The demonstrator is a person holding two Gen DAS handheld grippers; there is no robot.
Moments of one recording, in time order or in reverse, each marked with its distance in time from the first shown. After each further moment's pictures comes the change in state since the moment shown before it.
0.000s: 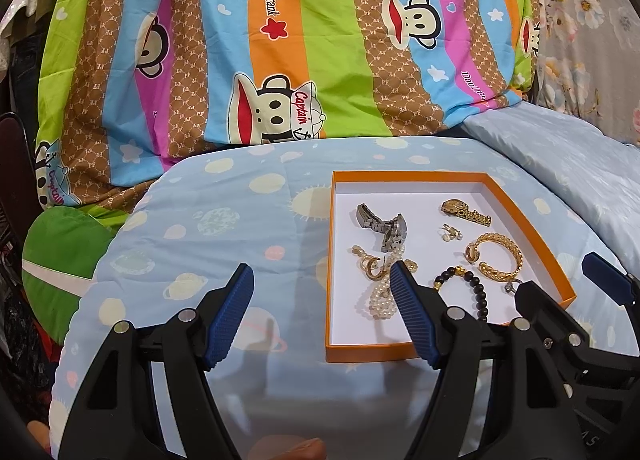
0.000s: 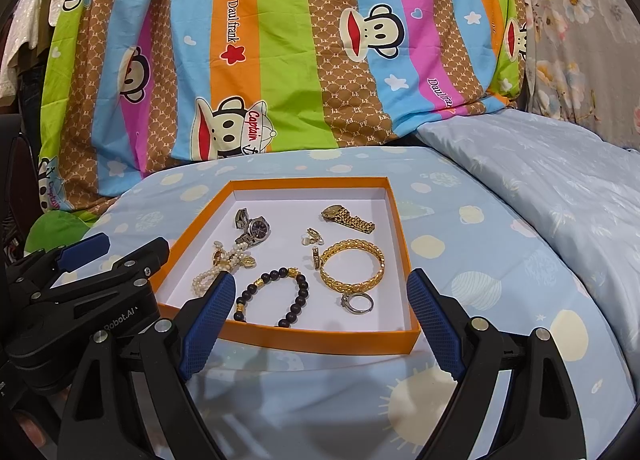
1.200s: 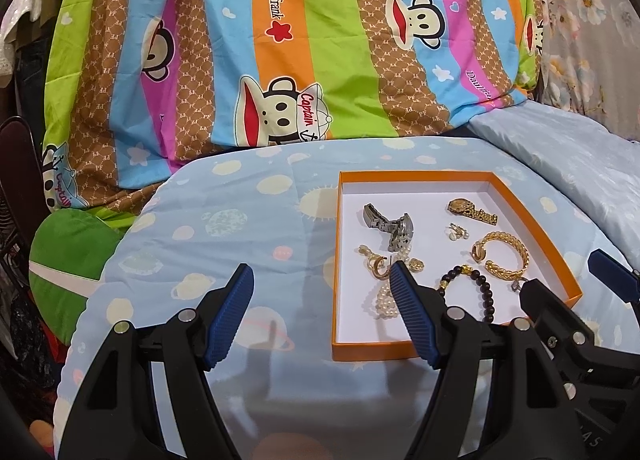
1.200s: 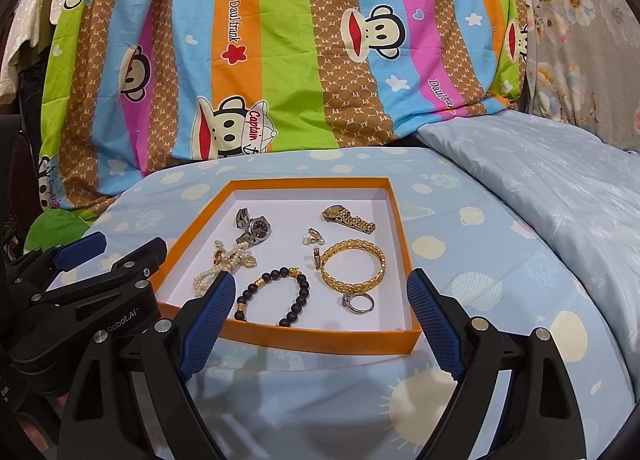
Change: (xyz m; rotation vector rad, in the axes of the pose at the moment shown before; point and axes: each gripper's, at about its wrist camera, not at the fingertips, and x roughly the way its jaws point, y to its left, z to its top) left arm -0.001 -0.005 -0.004 0.004 -0.011 0.037; right arm -0.001 0.002 0.001 -0.006 -0.001 -0.003
